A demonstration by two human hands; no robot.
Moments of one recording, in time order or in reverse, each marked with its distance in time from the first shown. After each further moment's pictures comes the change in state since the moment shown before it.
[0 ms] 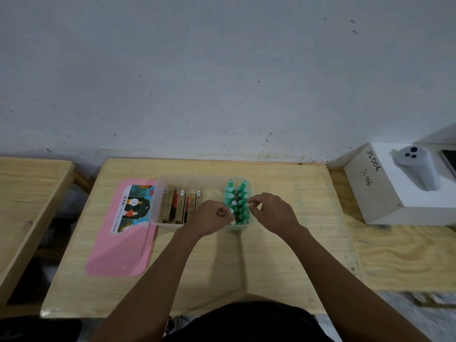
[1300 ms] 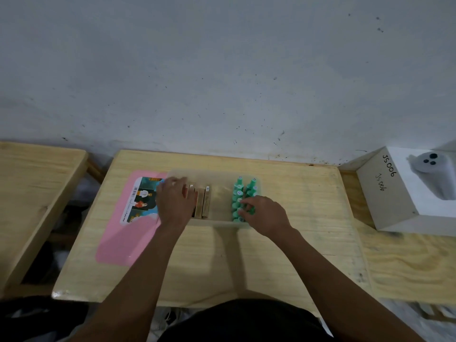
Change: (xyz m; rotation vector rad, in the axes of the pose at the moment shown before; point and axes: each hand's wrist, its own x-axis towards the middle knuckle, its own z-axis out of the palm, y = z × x) left_hand -0.017 -0.040 -0.048 0.286 0.705 -0.160; right_hand 0.001 -0.030 0.019 -0.075 -0.082 -0.047
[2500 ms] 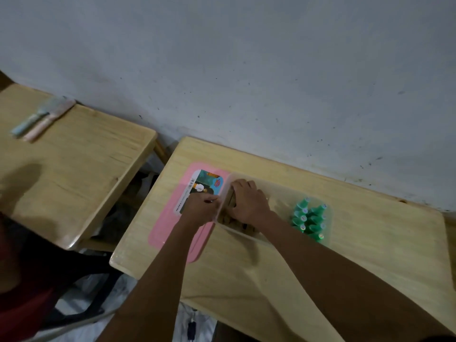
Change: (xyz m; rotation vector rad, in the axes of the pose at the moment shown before) left_hand 0.022 -0.060 -0.040 -0.509 -0.321 -0.560; right_hand 0.122 -0.130 0.089 -0.139 -0.209 -0.376
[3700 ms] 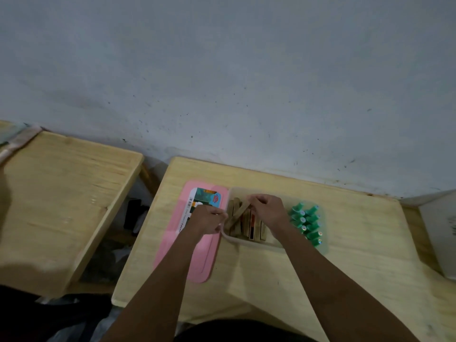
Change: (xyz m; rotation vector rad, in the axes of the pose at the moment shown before) left_hand 0.025 0.000 -0.023 -0.133 -0.331 -0.039; right_hand -0.029 -0.008 -0.022 1.067 0.404 0.564
